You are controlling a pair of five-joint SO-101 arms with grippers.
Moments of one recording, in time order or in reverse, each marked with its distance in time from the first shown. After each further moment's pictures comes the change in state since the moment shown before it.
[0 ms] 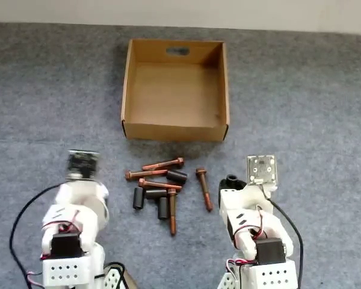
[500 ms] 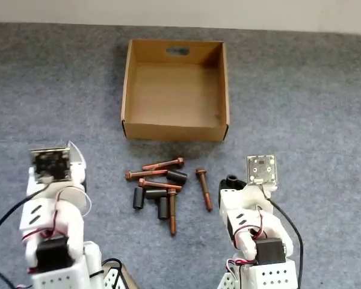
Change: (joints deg) left arm -4.9 0.4 -17.2 -4.8 -0.9; right arm 0.0 0.0 0.0 0.0 0.1
